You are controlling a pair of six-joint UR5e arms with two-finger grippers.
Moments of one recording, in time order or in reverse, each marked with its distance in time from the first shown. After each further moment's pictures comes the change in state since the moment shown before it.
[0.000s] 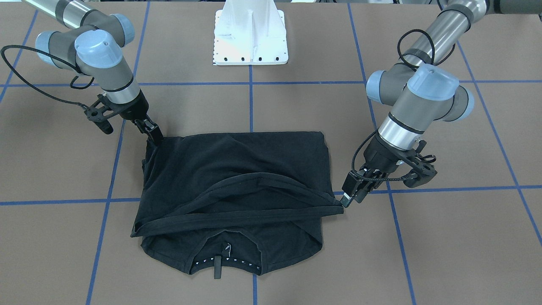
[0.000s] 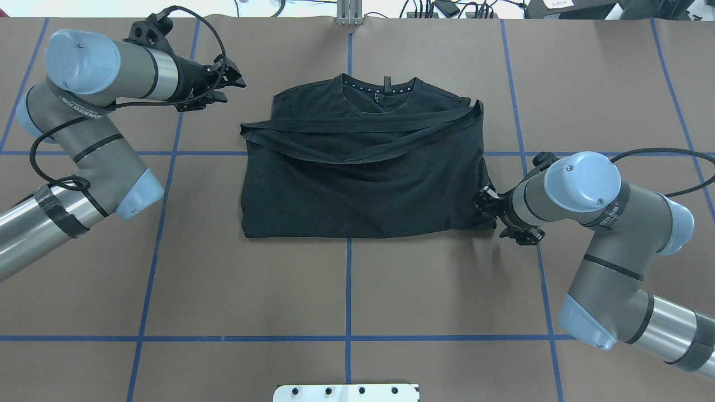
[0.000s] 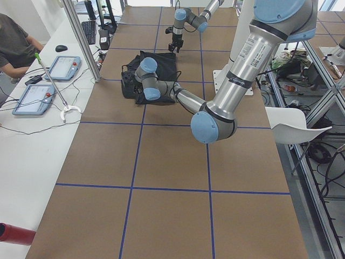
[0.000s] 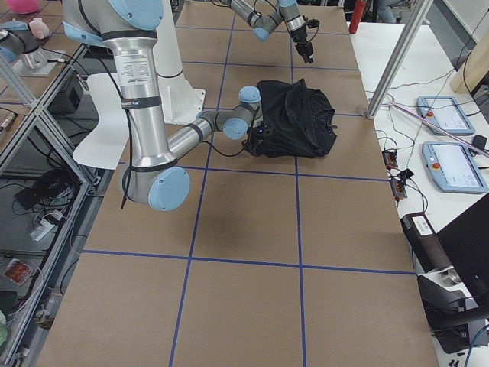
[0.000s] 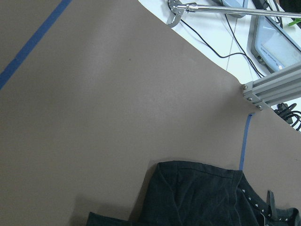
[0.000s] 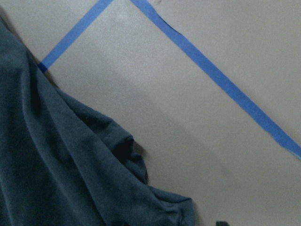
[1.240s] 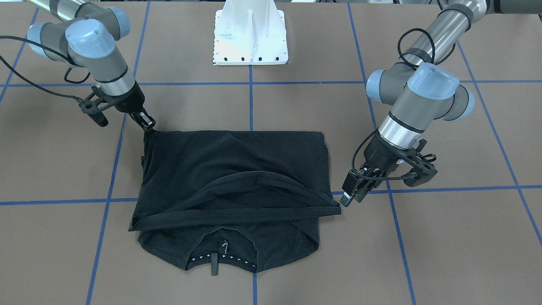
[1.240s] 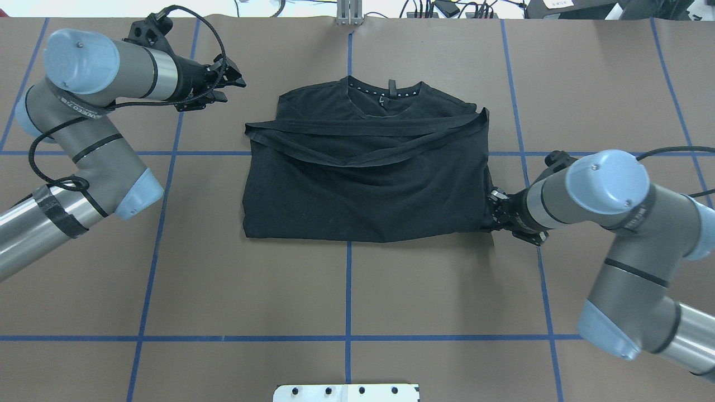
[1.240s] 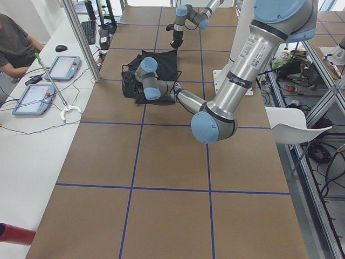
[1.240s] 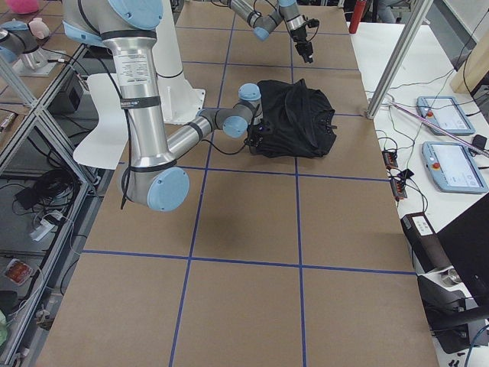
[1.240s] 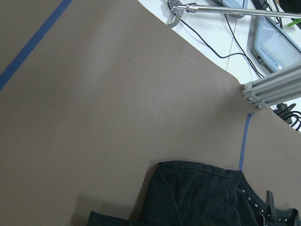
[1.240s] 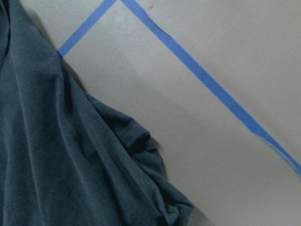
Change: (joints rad) left arm 0.000 0.001 -0.007 0.002 0.000 -0.001; right arm 0.008 -0.085 0.132 -0.009 0.032 0.001
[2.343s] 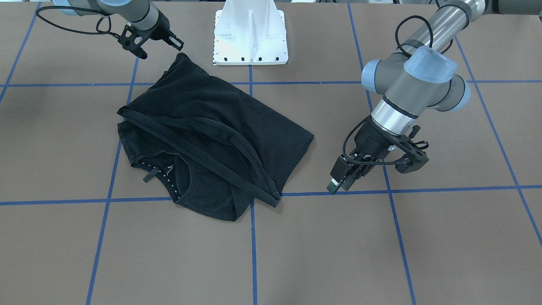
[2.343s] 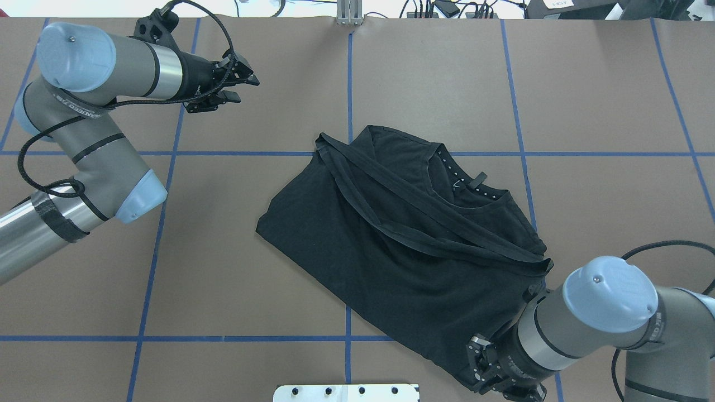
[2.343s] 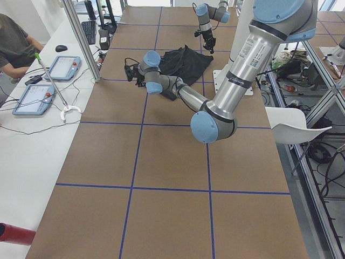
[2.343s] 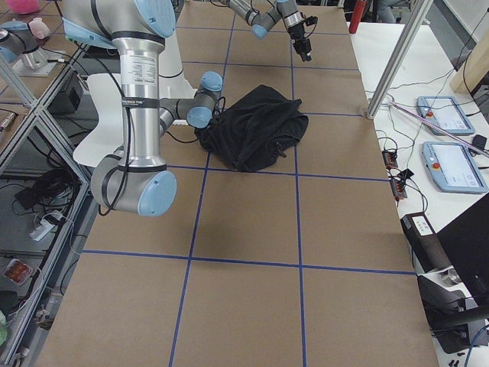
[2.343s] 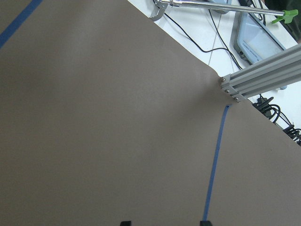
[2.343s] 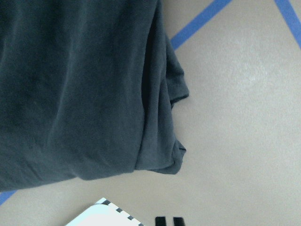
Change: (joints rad) left arm 0.015 -0.002 -0.099 0.032 -0.040 -0.073; right arm -0.342 -0.098 0.207 0.003 0.258 0.266
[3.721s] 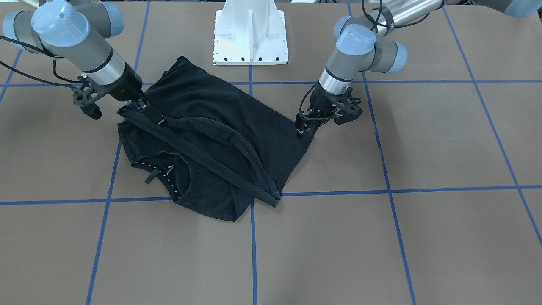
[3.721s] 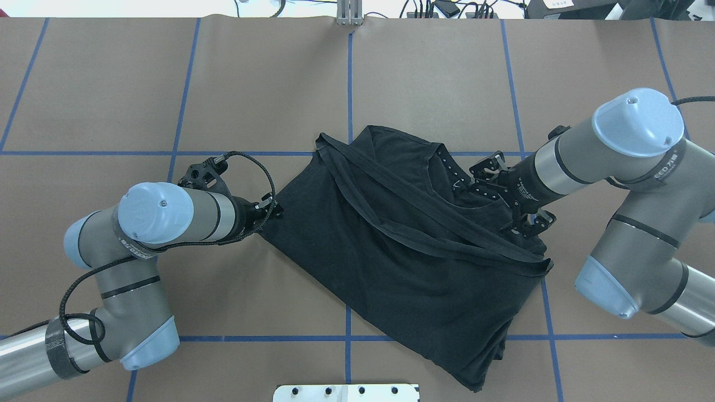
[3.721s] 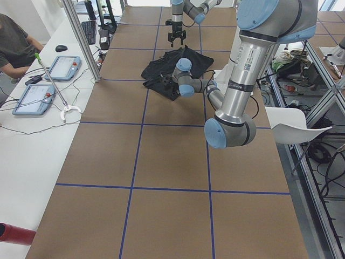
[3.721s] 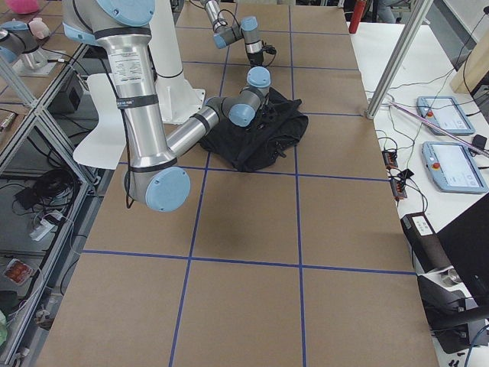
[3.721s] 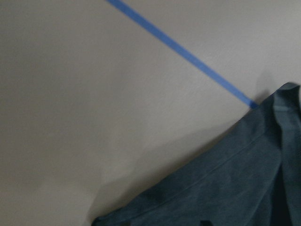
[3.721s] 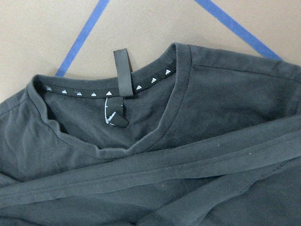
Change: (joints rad) left arm 0.364 0.154 -0.173 0.227 0.197 -0.120; right arm 0.470 0.205 -0.225 -0.008 0.008 -0.161
